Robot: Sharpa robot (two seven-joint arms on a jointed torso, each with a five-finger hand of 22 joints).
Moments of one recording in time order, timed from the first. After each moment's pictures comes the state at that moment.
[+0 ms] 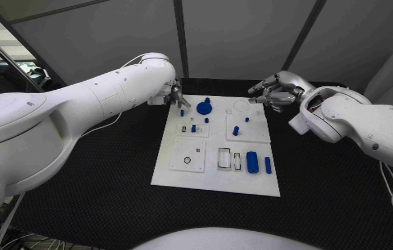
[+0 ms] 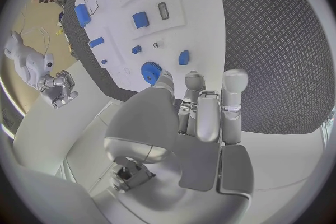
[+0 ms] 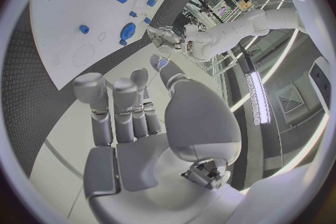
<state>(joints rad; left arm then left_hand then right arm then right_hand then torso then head) 1.30 -0.43 0.04 0.84 -1.21 0.38 -0.54 1.27 0.06 -0.08 0.25 0.05 0.97 0.10 0.10 0.64 1.27 0.03 0.71 1.25 1.46 -0.03 1.40 1.31 0.16 1.20 0.08 1.06 1.00 1.21 -0.78 0.05 1.43 -0.94 -0.24 -0.04 1.18 -0.07 0.19 -0.16 0.42 0.97 0.12 0.07 0.07 1.19 0.03 0.89 0.80 1.42 -0.04 1.05 0.87 0.12 1.27 0.07 1.14 0.99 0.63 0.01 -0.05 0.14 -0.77</state>
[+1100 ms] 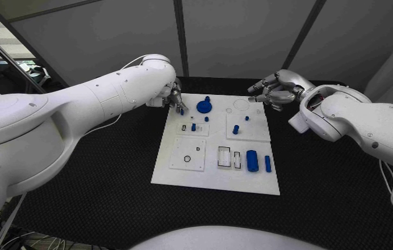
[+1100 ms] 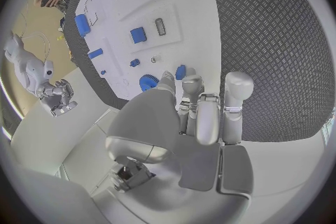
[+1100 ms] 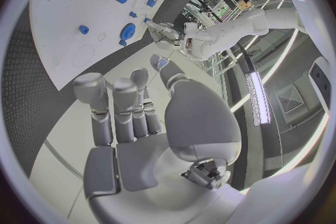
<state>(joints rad) 1.28 -0.43 0.04 0.83 -1.22 0.46 -0.54 1.29 0.08 -0.07 0.22 0.05 1.04 0.08 0.15 0.63 1.31 0.01 0.79 1.27 1.47 -0.04 1.45 1.31 0.12 1.22 0.07 1.11 1.07 1.21 -0.78 0.05 1.43 -0.94 -0.23 -0.04 1.18 -0.07 0.19 -0.16 0.42 0.97 0.12 0.07 0.07 1.19 0.03 0.89 0.80 1.42 -0.04 1.05 0.88 0.12 1.27 0.07 1.14 0.99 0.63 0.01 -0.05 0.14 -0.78</state>
